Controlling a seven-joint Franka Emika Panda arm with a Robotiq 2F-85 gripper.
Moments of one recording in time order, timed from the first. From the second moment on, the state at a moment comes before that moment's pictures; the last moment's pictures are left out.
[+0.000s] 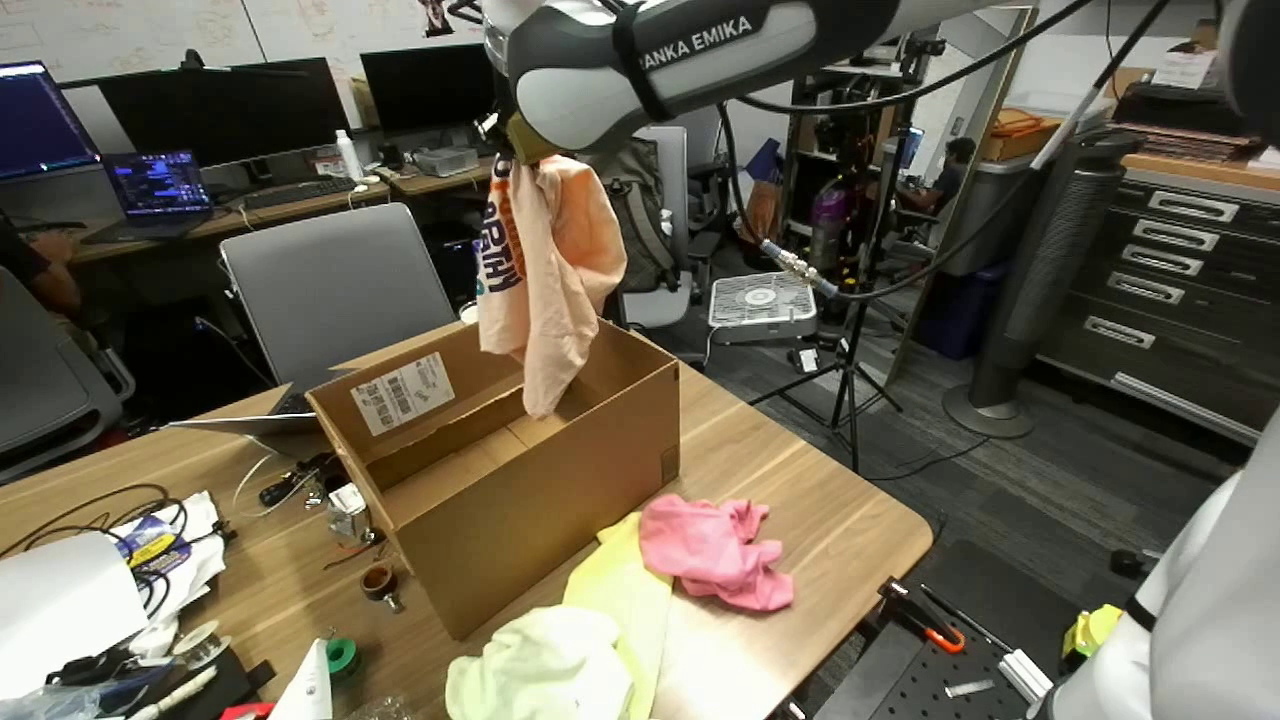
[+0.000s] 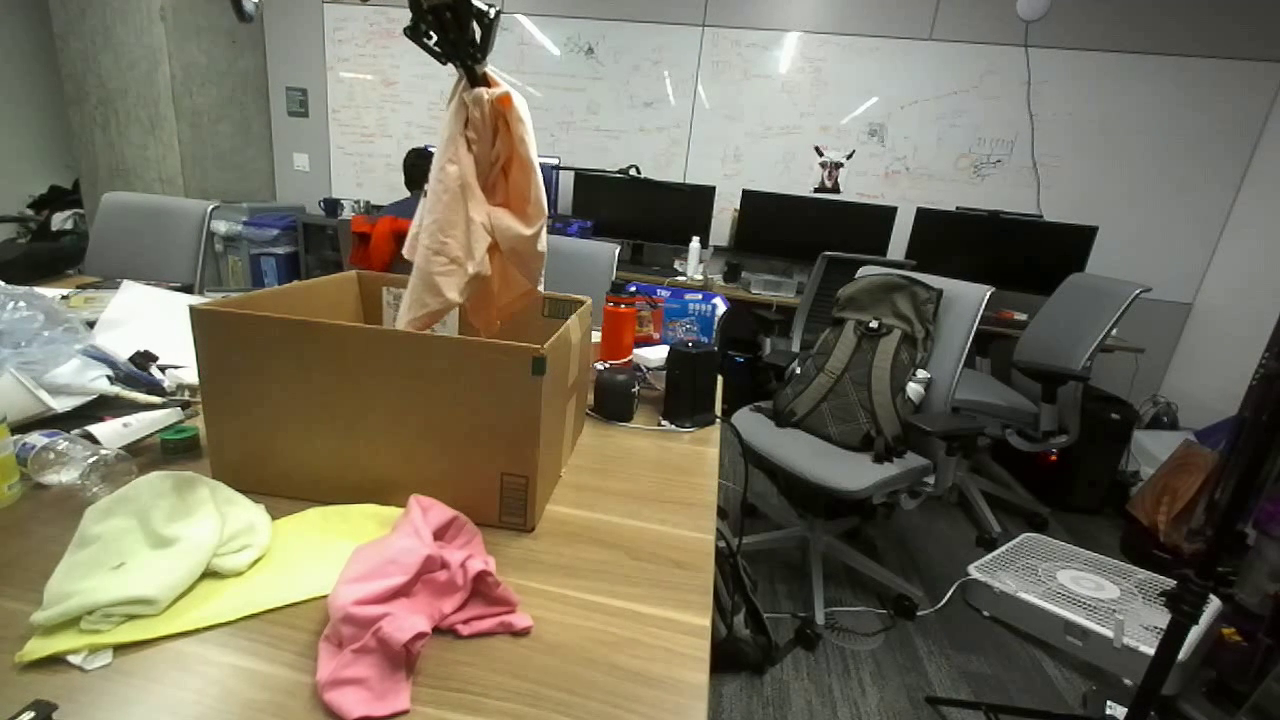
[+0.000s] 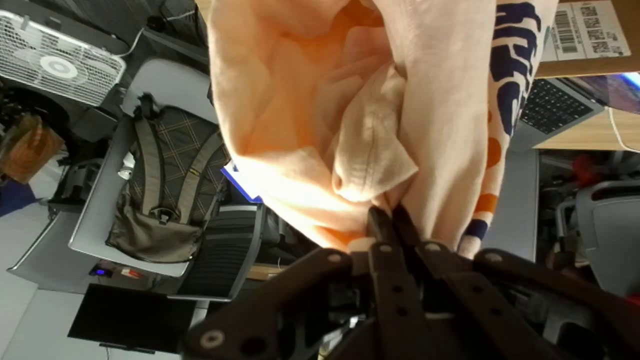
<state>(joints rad) 0.06 0.10 0.14 -1.67 -0.54 2.38 0.58</state>
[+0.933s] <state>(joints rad) 0.17 0.33 0.01 -1.41 -0.53 2.23 0.57</state>
